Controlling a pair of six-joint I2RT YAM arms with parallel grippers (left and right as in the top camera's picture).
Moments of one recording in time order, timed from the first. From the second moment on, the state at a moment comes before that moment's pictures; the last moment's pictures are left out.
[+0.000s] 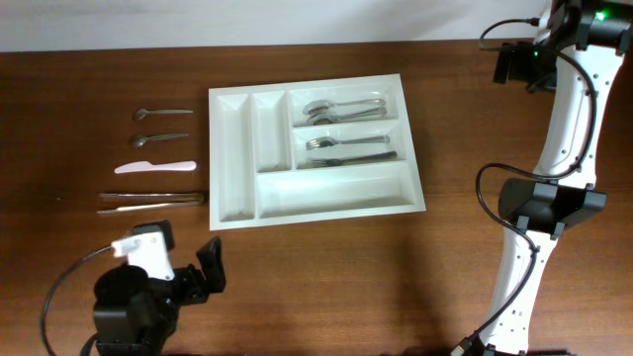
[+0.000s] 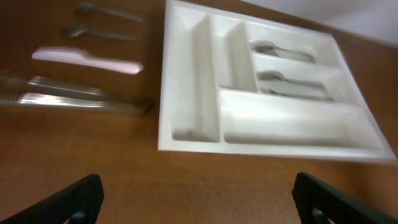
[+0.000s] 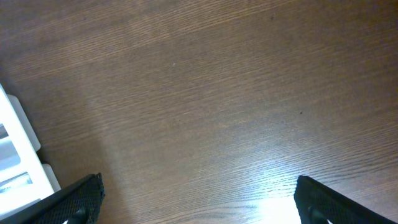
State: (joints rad) left arm -0.03 0.44 0.70 -0.86 0.07 -0.29; right arm -0.22 2.56 3.03 -1.64 0.04 0.11
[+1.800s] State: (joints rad) left arm 0.17 1.57 1.37 -1.11 -0.32 -1.30; right arm -0.22 2.56 3.03 -1.64 0.04 0.11
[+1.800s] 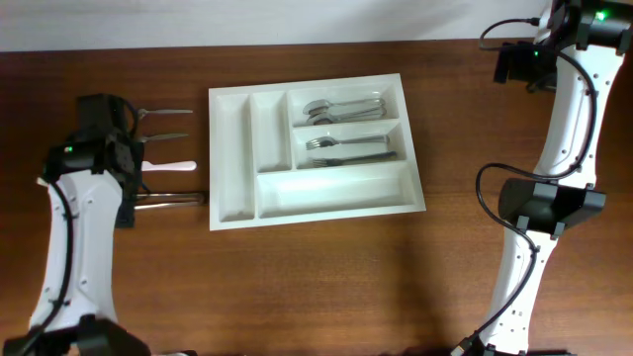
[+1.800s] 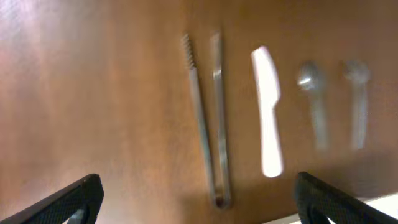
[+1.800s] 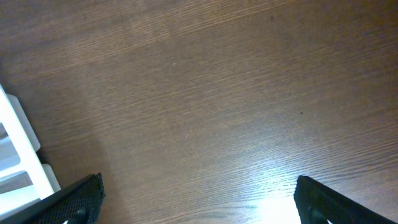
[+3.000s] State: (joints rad) left arm 0.25 2.02 1.37 -0.94 -0.05 -1.44; right arm -0.22 2.56 3.03 -1.64 0.04 0.11
